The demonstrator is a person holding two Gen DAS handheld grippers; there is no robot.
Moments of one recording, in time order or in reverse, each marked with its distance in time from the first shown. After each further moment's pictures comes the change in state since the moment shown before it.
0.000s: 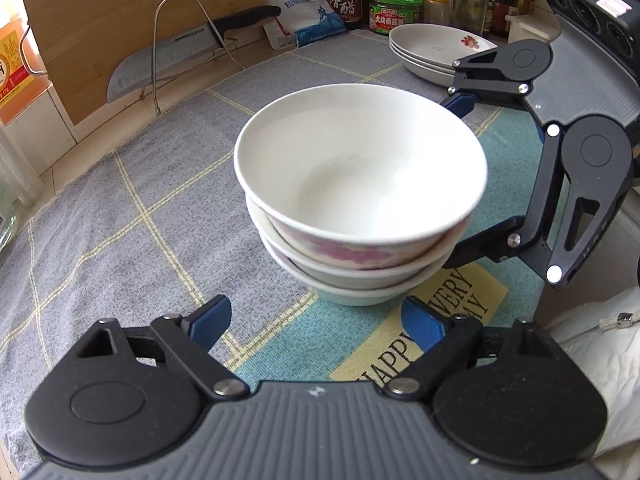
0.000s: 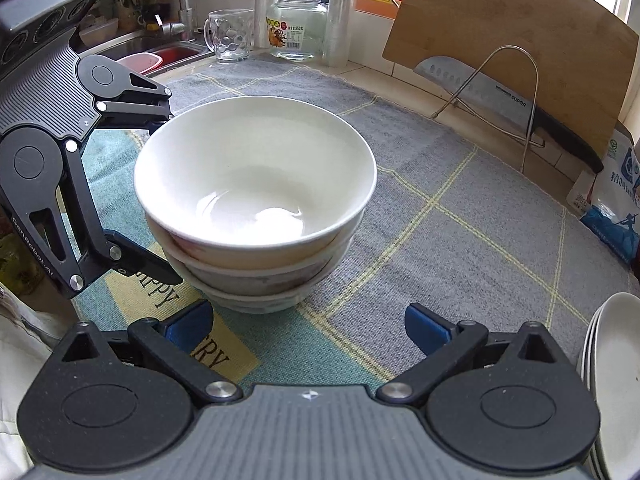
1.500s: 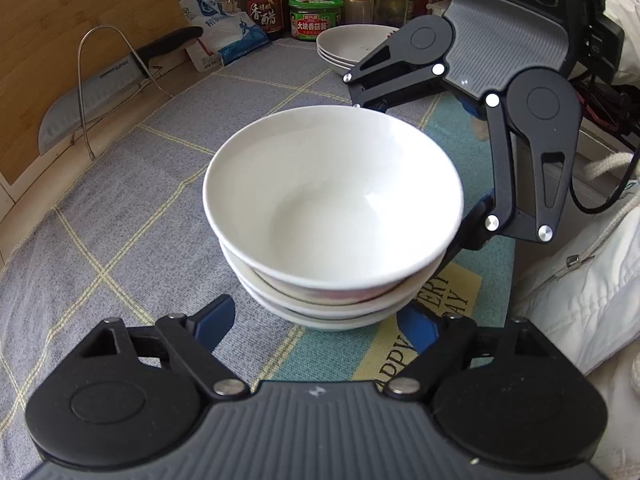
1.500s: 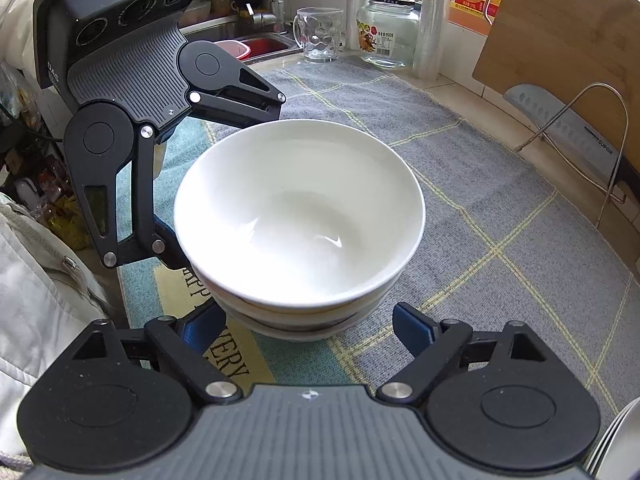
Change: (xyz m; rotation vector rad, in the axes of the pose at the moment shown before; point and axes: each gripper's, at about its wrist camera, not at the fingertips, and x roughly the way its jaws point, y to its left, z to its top) left arm 0.007 0.018 0.010 0.198 -0.022 -0.209; right arm 0.010 -0.014 0.025 -0.178 0.026 0.263
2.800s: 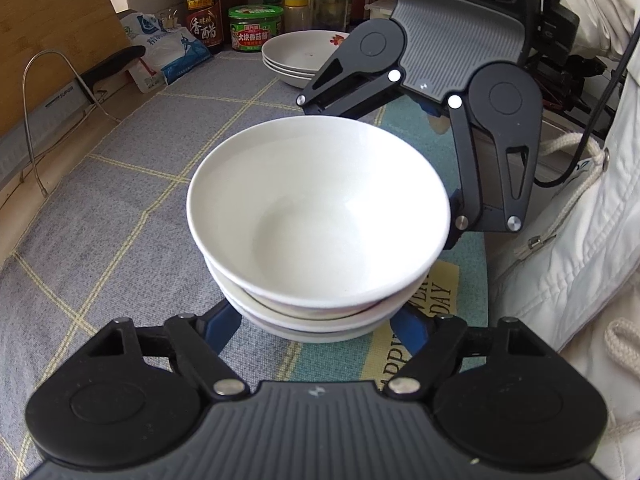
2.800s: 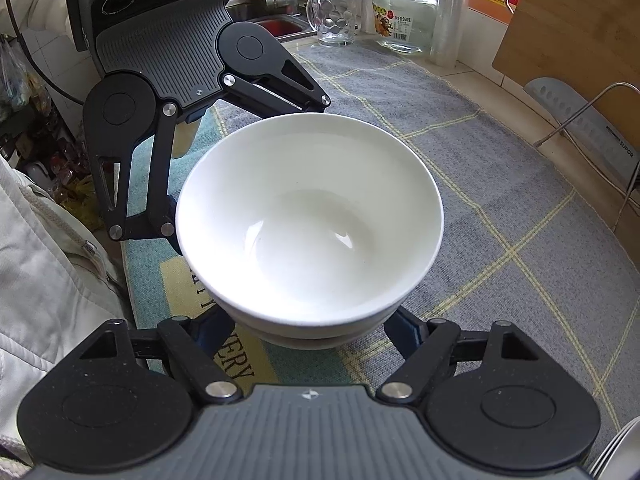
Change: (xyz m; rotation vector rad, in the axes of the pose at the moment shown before) left arm 0.000 0.032 0.013 0.133 -0.026 -0.160; right arm 0.006 0.001 0.011 -0.012 0.059 0.032
